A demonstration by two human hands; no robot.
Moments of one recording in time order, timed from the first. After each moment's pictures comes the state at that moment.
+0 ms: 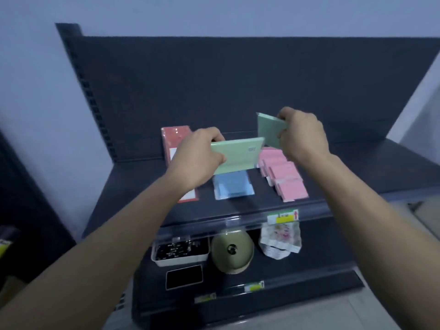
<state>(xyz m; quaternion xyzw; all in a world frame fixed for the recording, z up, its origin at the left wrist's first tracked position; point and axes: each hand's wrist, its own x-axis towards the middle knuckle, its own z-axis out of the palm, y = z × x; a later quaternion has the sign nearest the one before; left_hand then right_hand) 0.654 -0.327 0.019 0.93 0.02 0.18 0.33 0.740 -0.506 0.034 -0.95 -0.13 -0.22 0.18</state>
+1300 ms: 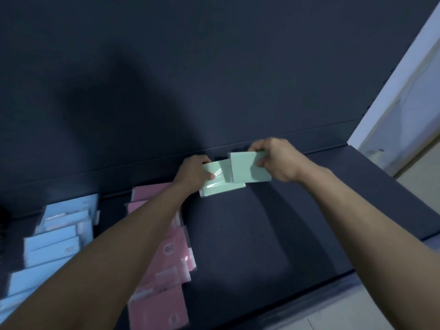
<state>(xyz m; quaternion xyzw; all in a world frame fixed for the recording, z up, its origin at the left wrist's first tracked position) 1.109 -0.538 -0.131 0.92 0.08 -0.01 0.38 1.109 -0.740 -0.047 -0.96 -0.20 0.06 0.21</state>
